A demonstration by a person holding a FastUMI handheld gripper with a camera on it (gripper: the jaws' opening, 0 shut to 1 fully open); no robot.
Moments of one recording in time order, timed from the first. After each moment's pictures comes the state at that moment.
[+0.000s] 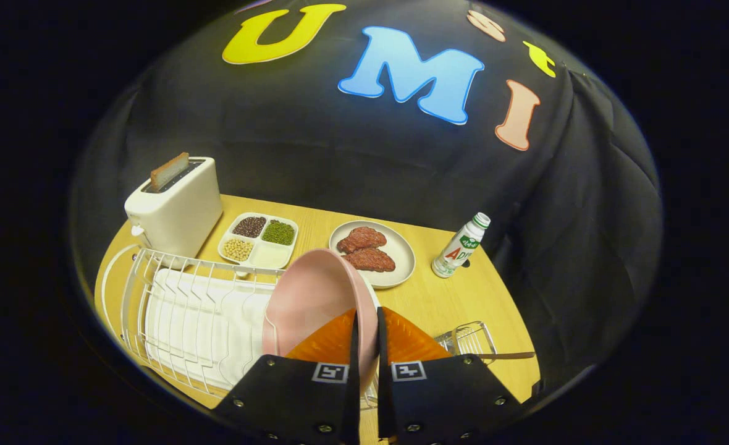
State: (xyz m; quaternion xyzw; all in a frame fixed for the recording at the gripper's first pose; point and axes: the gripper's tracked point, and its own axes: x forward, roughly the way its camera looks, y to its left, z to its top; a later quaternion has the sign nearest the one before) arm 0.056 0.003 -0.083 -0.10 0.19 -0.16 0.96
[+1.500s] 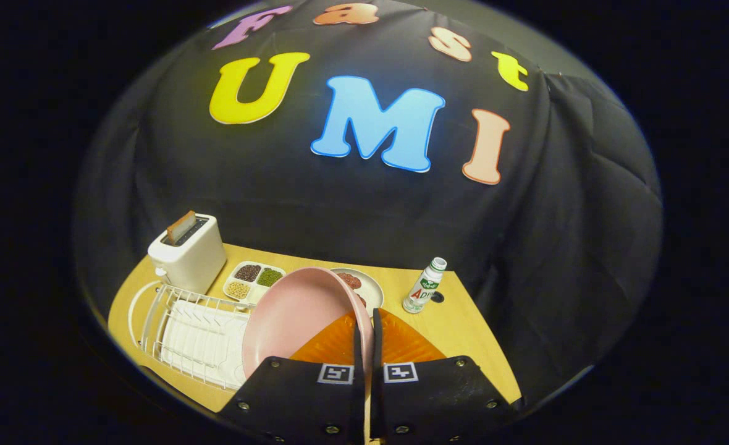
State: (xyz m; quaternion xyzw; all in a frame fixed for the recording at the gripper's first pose) arm -0.021 -0.070 0.003 -0.03 0.10 -0.11 0.99
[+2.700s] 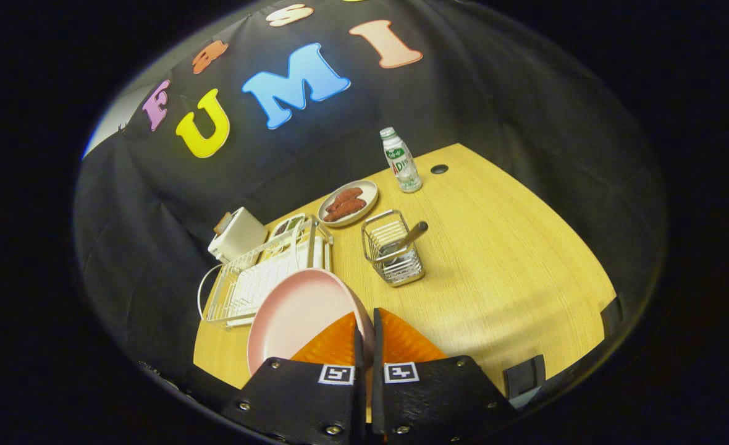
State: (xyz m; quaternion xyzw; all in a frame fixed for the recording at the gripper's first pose) arm -0.138 -0.163 -0.206 0.23 0.20 0.06 0.95
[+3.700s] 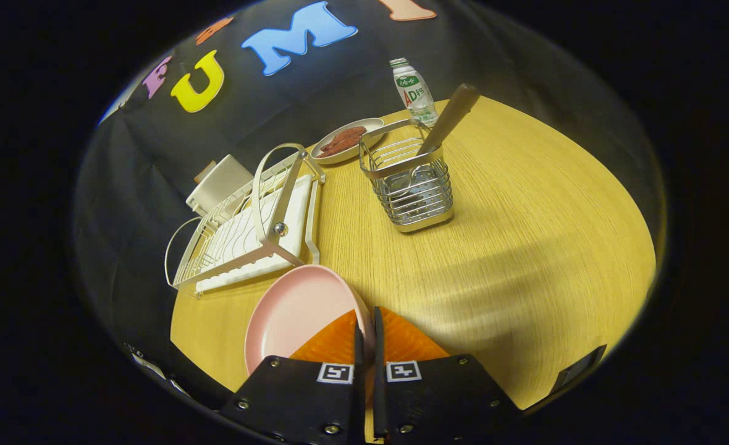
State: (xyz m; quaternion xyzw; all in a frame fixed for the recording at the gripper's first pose) arm -0.083 -0.115 -0.294 0.20 0.26 0.10 0.94
